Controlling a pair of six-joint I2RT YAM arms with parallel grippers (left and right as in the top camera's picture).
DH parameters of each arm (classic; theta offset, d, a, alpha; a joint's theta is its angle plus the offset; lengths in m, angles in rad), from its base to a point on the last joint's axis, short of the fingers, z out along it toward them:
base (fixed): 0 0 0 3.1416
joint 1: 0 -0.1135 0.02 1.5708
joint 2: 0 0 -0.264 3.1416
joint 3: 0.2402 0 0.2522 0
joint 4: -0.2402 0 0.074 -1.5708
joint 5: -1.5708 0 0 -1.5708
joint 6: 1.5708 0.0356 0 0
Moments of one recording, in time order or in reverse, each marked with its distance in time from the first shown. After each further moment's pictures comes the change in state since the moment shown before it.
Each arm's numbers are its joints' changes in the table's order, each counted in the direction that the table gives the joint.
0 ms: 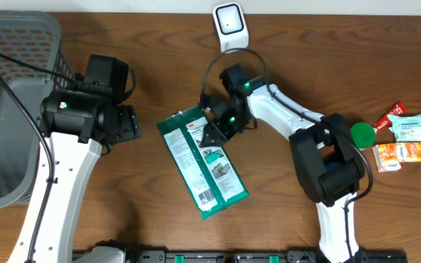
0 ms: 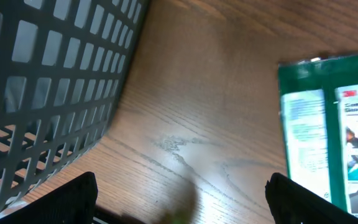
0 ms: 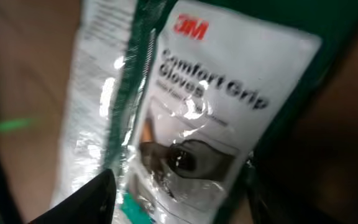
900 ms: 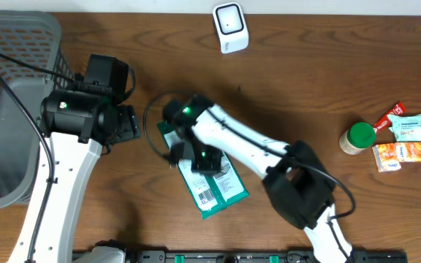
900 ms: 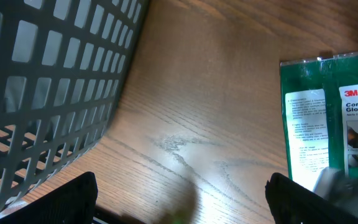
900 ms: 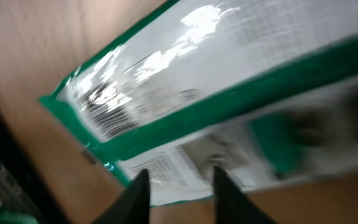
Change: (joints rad) left arm 0.000 0.000 0.000 0.000 0.000 0.000; right arm -0.326 -0.003 0.257 -0.558 -0.486 -0.365
